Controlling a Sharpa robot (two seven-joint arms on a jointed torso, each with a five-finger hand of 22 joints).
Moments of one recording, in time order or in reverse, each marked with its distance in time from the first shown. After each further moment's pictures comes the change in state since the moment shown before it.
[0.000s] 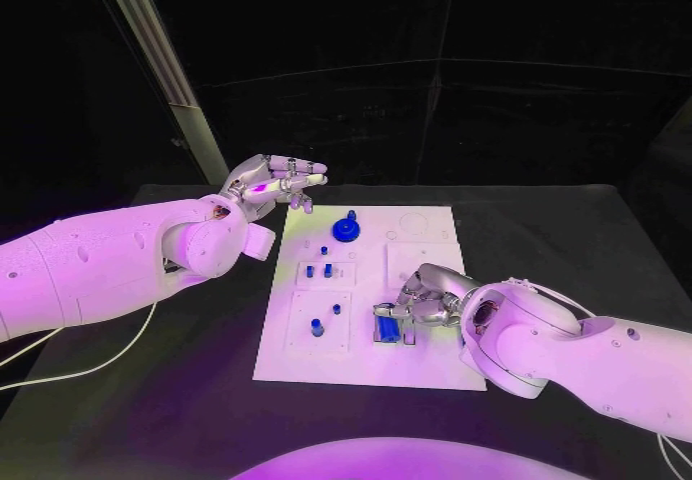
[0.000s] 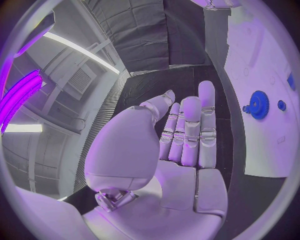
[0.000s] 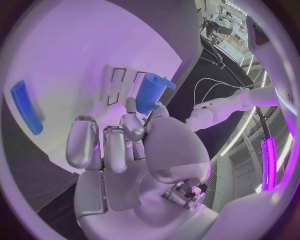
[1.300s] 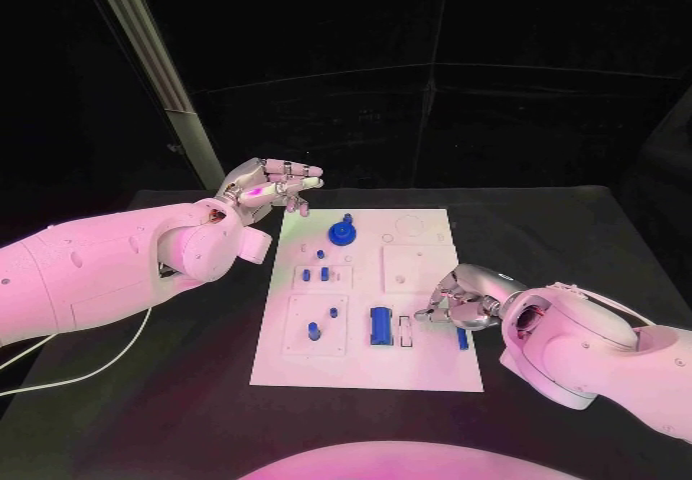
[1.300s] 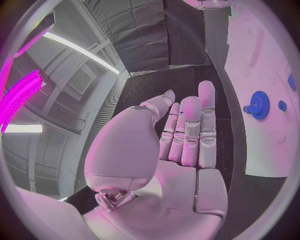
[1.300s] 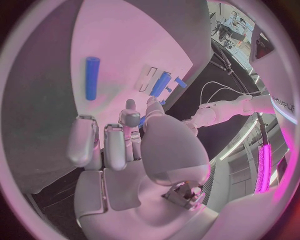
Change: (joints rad) left arm 0.001 -0.003 0.000 -0.001 0.000 0.001 -0.002; left_hand 0.000 0.000 0.000 0.000 0.000 0.000 0.000 0.000 0.000 0.000 0.000 0.000 0.000 0.000 0.000 0.000 0.000 0.000 0.000 0.000 0.000 0.000; right arm 0.001 -0.195 0.000 0.079 -0.089 -0.006 0.032; right_hand 0.072 -0.049 0.048 -0.074 -0.076 -0.065 0.036 -0.060 0.050 -0.057 0.018 -0.168 -0.100 0.000 0.008 -0.023 -0.031 0.000 -0.013 -0.002 -0.011 -0.015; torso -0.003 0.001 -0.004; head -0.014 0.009
